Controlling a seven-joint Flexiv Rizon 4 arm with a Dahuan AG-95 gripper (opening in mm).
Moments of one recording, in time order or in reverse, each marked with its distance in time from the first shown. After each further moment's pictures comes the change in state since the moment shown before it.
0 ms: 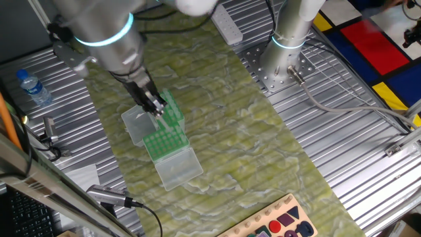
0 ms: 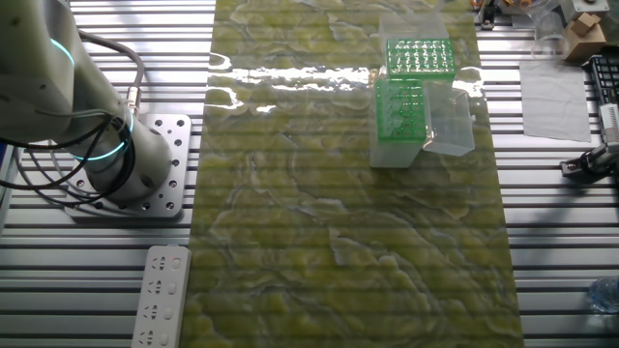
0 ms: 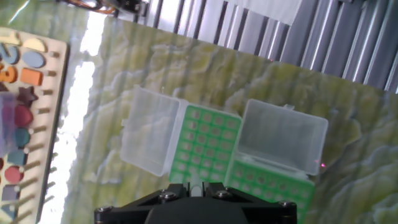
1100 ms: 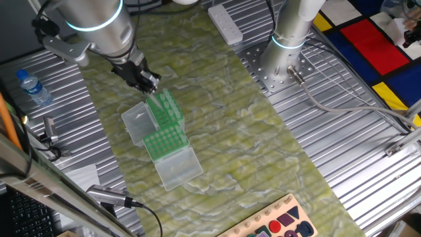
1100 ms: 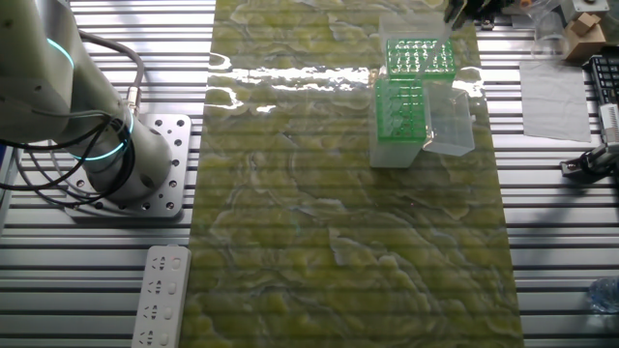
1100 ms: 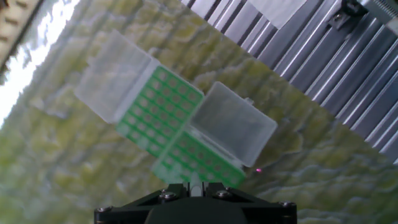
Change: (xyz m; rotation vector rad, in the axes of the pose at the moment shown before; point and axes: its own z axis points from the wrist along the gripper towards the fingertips) arm 0.029 -0.064 -0.008 0.136 0.063 -0.339
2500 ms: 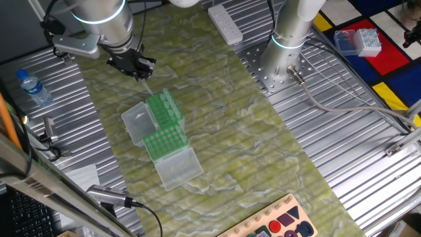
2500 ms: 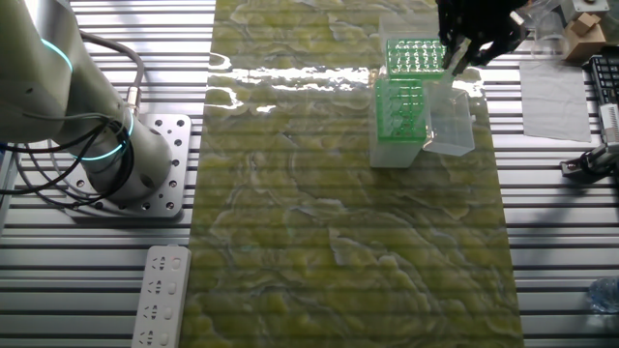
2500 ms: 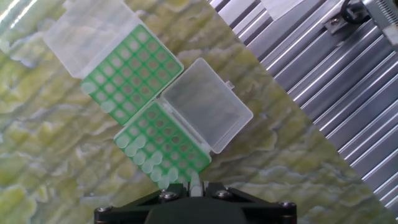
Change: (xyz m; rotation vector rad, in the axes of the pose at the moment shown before) arm 0.031 -0.041 0.029 0.054 0.012 -0.172
